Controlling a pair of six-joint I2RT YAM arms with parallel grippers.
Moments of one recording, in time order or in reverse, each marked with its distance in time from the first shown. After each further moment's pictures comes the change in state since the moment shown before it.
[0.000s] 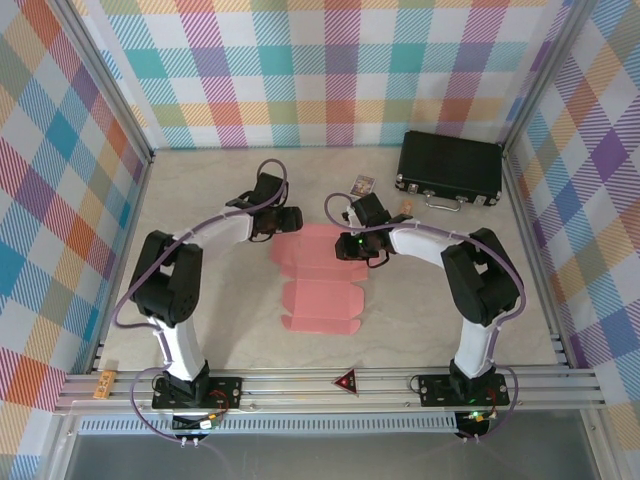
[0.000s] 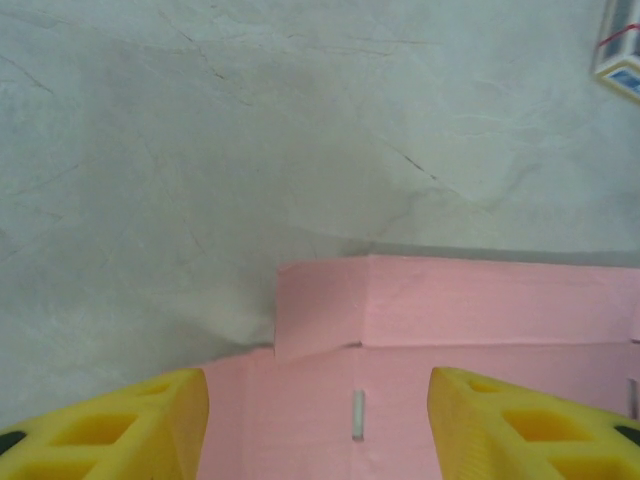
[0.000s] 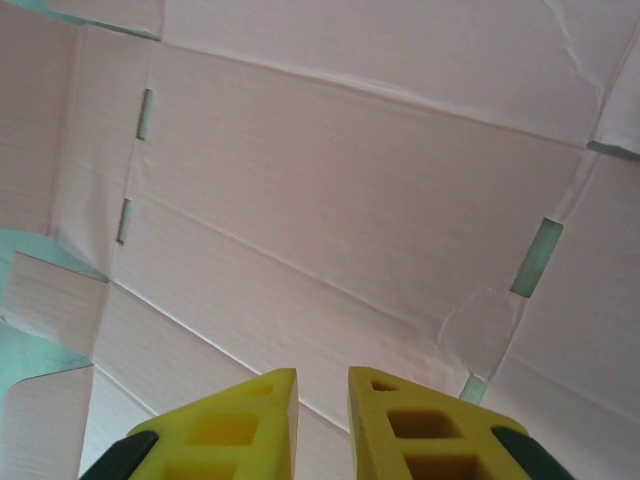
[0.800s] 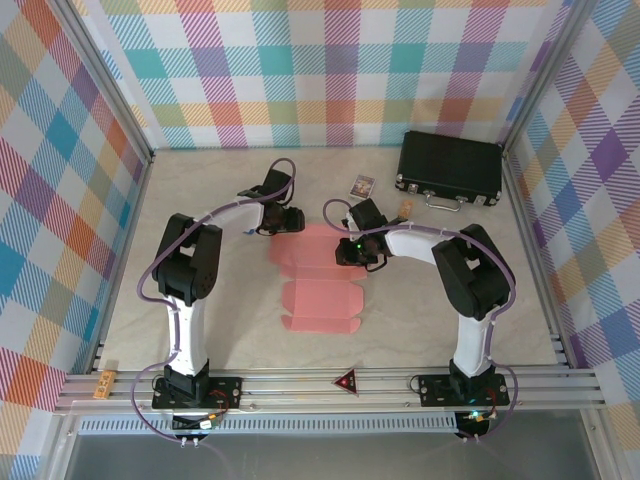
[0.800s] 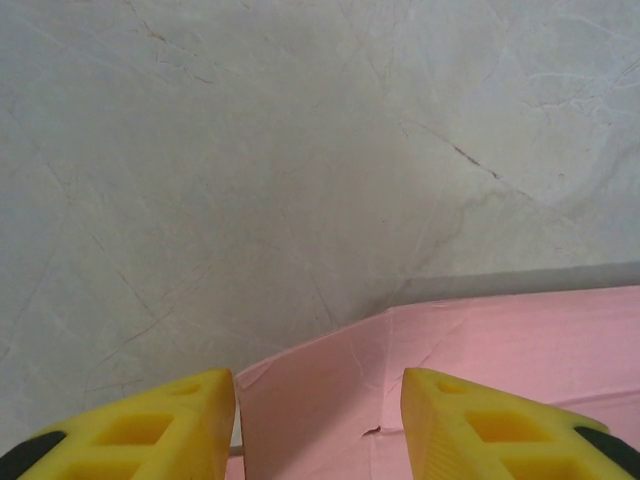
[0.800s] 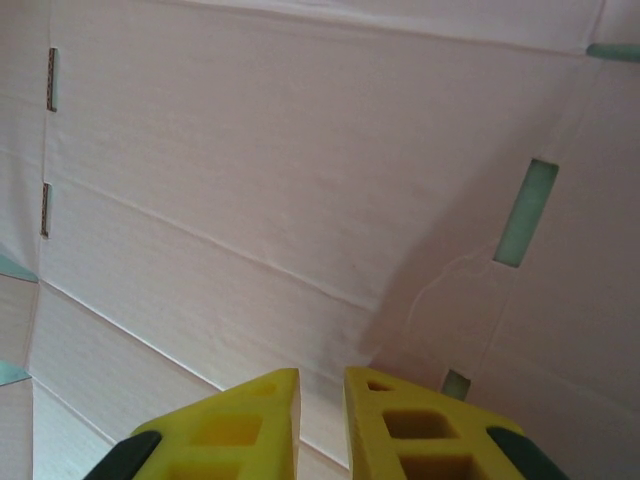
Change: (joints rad) left arm 0.018 0.192 0.160 -0.088 0.069 0.065; right arm 0.005 0.054 -0.013 0.023 0.000 0.029
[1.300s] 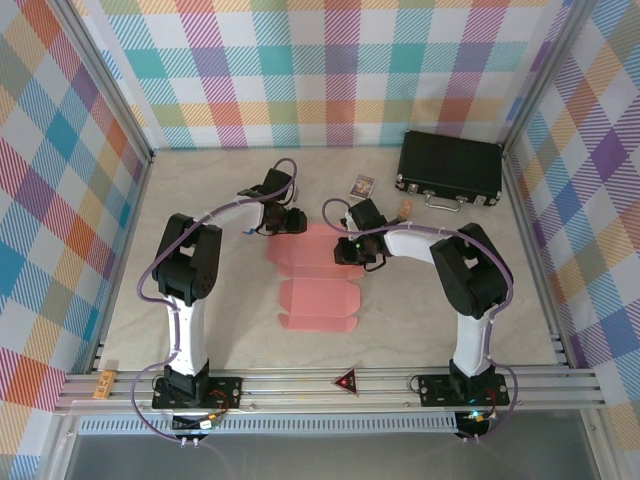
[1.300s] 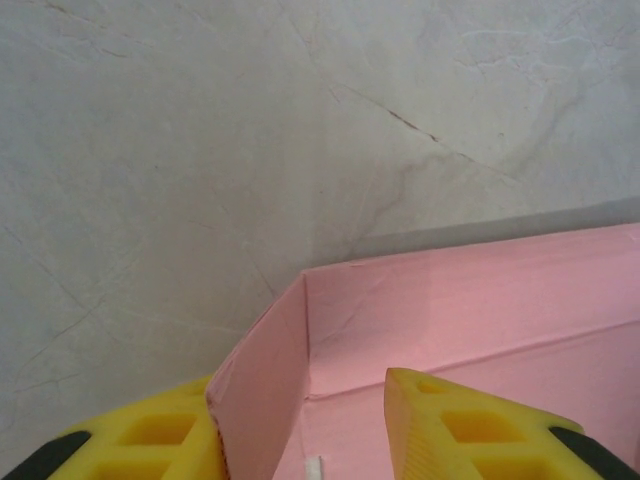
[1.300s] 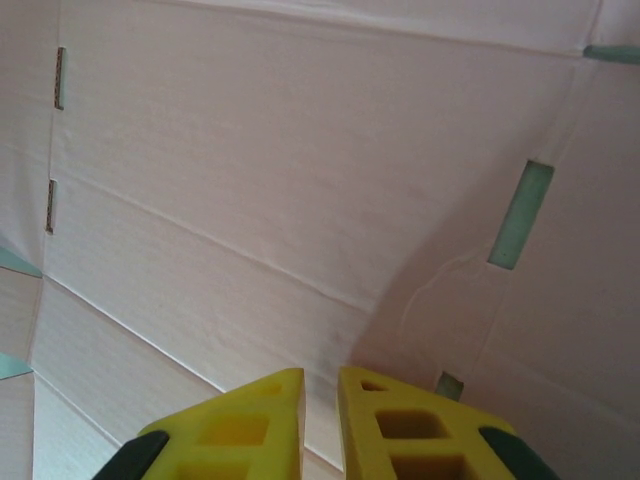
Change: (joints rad) left arm 0.000 0.000 0.007 -0.014 0.090 0.049; right arm 0.000 0.016 0.003 0.033 -0.018 0.000
